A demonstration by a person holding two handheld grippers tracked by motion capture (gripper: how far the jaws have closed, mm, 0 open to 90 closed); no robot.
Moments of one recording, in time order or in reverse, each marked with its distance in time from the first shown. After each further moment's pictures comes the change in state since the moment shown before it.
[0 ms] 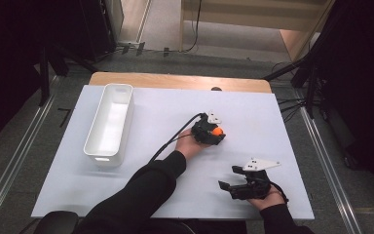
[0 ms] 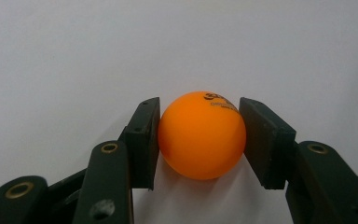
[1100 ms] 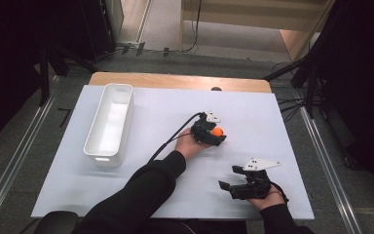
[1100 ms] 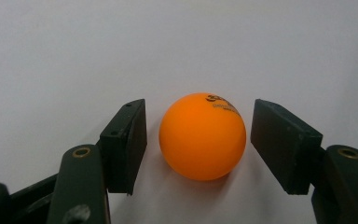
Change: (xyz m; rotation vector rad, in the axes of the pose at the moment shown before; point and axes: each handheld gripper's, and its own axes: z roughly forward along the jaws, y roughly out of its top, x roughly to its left) left arm 0.001 0.000 0.001 -0.016 -0.020 -0.030; right arm 0.000 0.000 0.000 -0.002 -0.001 0.008
